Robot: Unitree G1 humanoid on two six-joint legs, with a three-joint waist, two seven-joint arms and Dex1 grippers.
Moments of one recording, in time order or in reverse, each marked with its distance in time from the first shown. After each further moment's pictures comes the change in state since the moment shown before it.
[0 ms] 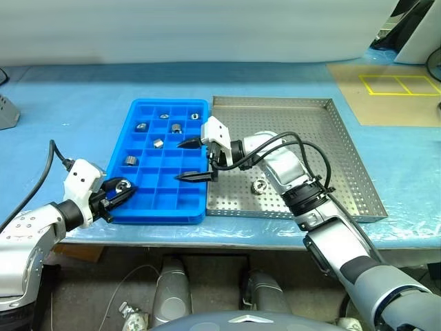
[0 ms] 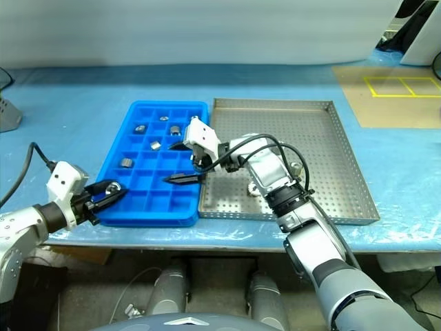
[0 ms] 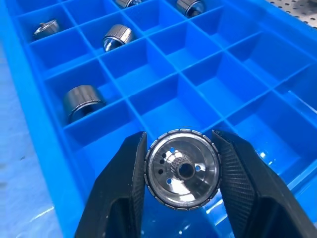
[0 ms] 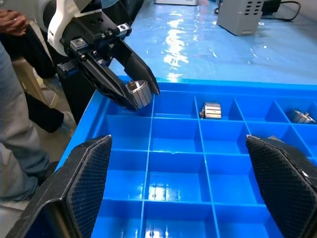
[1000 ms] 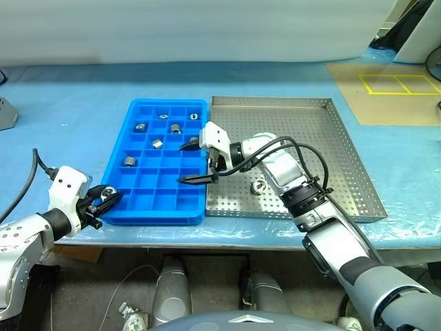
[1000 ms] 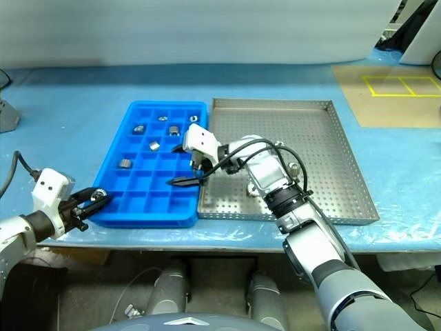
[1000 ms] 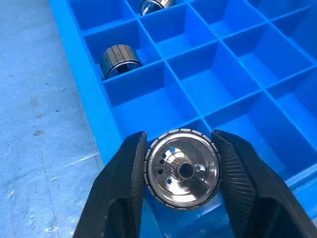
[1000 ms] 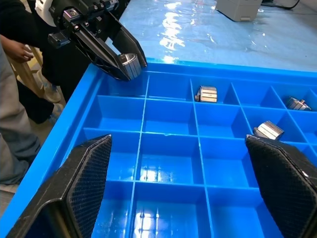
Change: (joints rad) left arm 0.056 0.044 0.031 0.014 -0.054 0.028 0.083; right arm 0.008 0.003 0.005 0.021 -0.061 -0.034 -0.006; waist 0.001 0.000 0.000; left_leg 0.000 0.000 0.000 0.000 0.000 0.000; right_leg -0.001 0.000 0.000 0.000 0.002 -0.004
